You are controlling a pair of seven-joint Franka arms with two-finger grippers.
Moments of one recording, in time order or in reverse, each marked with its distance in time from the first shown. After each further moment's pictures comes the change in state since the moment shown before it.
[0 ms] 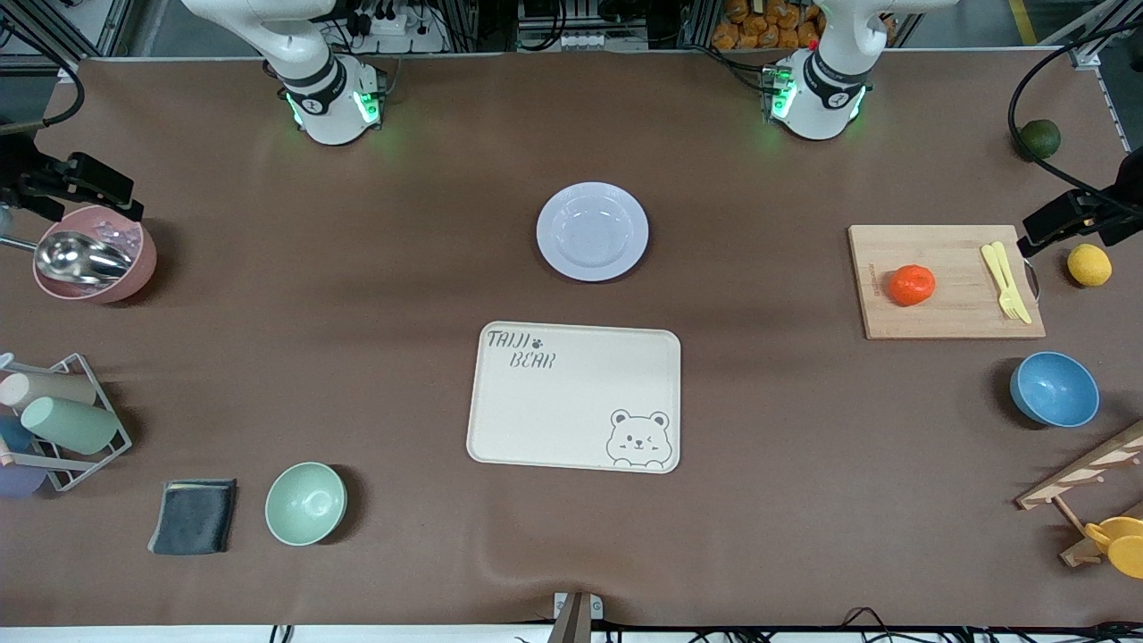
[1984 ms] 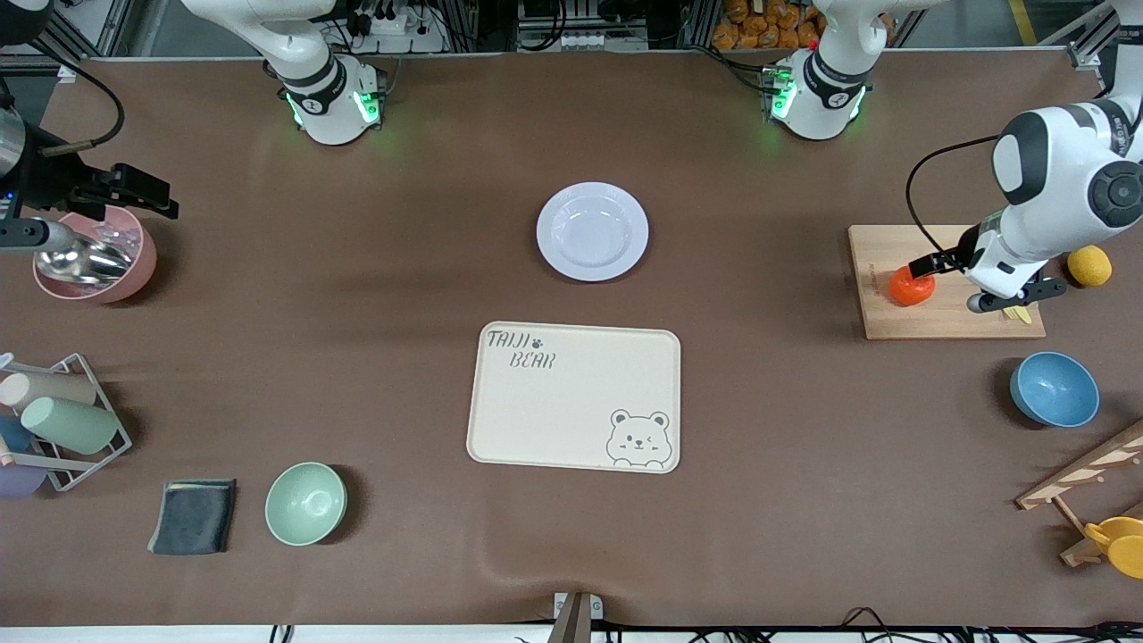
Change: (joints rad) left arm 0.136 0.004 0.012 -0.834 0.078 0.648 0.007; right arm 0.007 0.001 0.002 -0.095 0.020 -0.034 -0.009
